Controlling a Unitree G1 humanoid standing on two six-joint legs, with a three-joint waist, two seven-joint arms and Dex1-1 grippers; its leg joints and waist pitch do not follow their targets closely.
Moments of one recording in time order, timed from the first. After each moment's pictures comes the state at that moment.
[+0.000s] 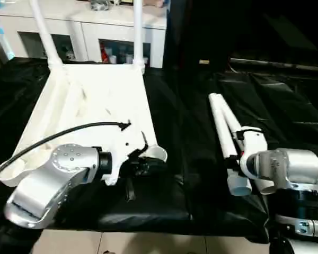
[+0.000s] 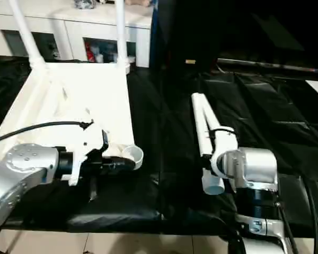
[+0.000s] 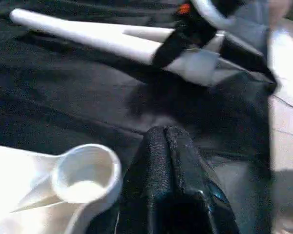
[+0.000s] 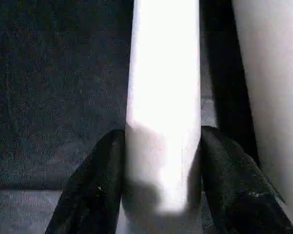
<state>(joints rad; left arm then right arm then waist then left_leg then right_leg) -0.33 0.57 -0.25 -0.33 -0.33 0.70 -0.87 -0.51 -0.20 -0.24 0.05 0.09 1.43 0.16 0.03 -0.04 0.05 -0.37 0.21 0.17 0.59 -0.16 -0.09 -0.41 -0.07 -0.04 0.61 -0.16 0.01</state>
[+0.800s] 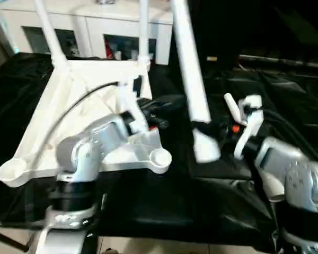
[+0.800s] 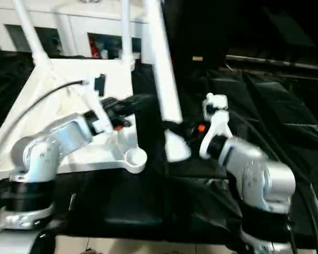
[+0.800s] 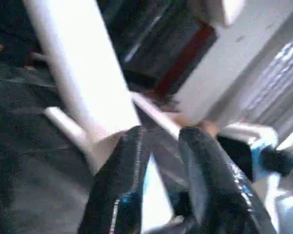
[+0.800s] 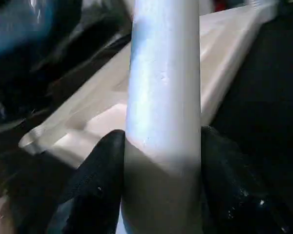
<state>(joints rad) -0.62 0.03 0.12 -0.04 -0.69 0.94 -0.48 -0.37 -0.20 -0.23 -0.27 0.48 1.08 0.66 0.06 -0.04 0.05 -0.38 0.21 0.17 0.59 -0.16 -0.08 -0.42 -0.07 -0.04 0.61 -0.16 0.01</state>
